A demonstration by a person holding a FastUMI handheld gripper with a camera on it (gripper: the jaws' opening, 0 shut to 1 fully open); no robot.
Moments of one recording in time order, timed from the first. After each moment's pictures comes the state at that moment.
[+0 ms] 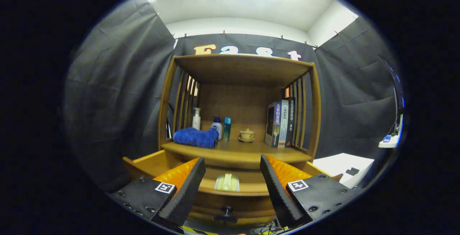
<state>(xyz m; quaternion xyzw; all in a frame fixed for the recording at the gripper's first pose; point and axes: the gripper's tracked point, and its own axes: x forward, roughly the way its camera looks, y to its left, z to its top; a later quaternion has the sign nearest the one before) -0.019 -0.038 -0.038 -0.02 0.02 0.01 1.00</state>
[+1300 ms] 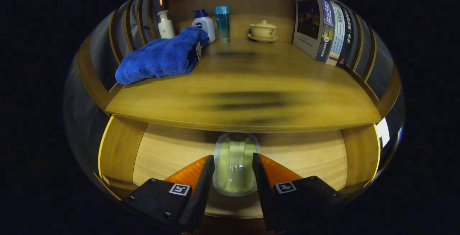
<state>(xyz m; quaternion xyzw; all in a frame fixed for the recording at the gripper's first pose) 0.122 -0.032 -0.230 0.07 0.49 0.01 0.87</state>
